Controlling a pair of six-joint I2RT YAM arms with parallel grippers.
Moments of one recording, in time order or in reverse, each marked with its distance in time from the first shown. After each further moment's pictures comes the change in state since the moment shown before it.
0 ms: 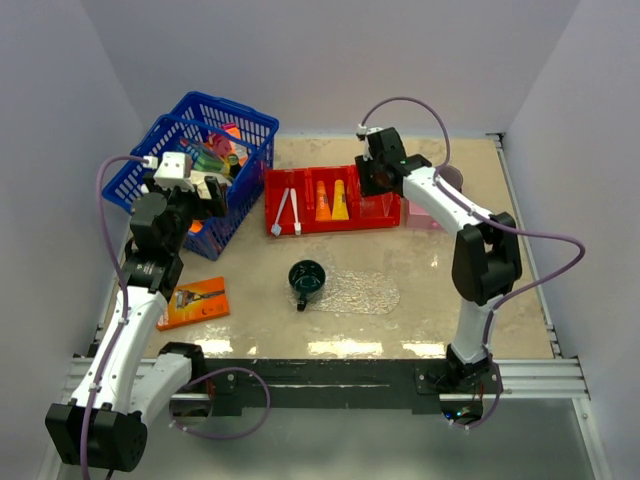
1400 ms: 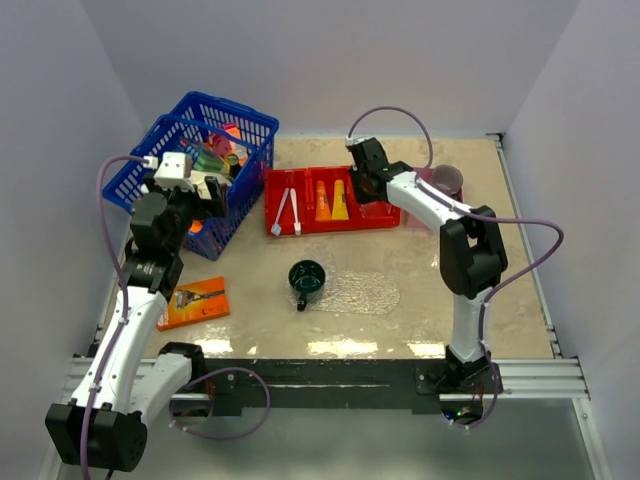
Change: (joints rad) left arm 0.000 0.000 0.000 -0.005 0.000 0.000; right arm 0.065 0.090 0.000 0.027 0.137 -0.011
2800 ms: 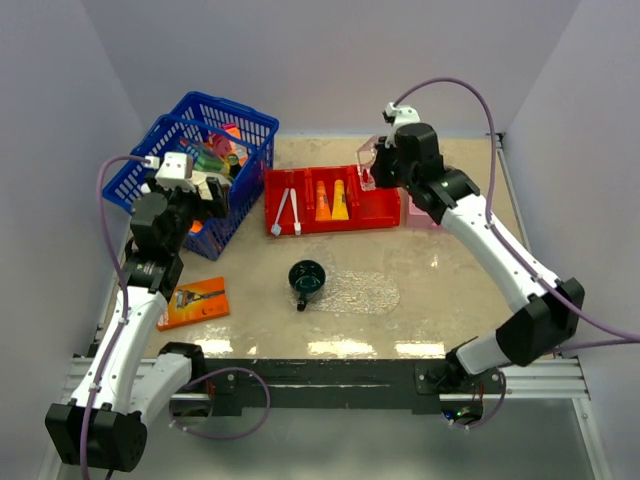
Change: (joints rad) left arm -0.002 0.000 0.000 0.000 0.019 0.000; right arm 0.008 -0.501 -0.118 0.013 -0.058 0.111
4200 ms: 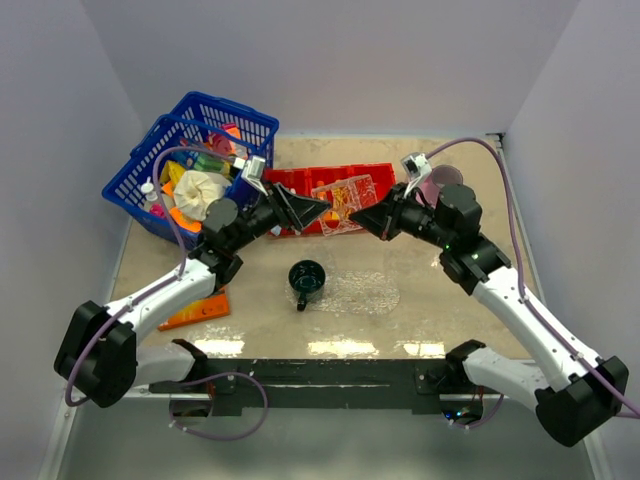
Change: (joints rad) left arm -0.438 0.363 -0.082 0.673 0.361 -0.785; right arm 0.002 -0.473 -0.558 0.446 -0.609 0.293
